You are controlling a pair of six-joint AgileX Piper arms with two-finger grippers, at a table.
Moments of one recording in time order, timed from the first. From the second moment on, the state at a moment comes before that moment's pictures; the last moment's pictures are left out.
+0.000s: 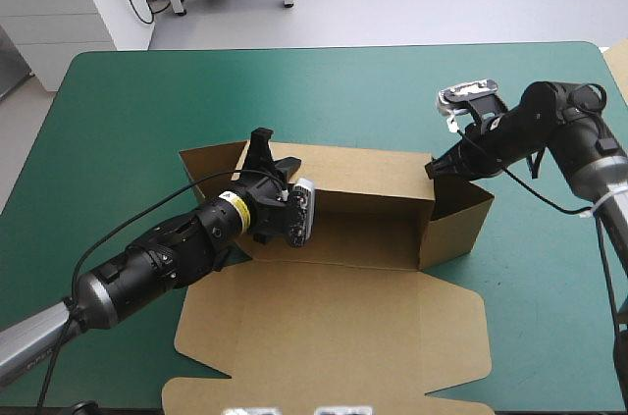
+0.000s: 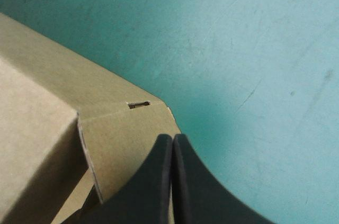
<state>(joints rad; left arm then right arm) -0.78 1.31 -0.91 0.84 0.20 0.47 0.15 1.52 -1.43 0.27 1.16 -0.31</state>
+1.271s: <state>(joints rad) -0.78 1.32 -0.92 0.93 0.21 0.45 0.16 0.94 -1.08 0.52 1.22 -0.51</state>
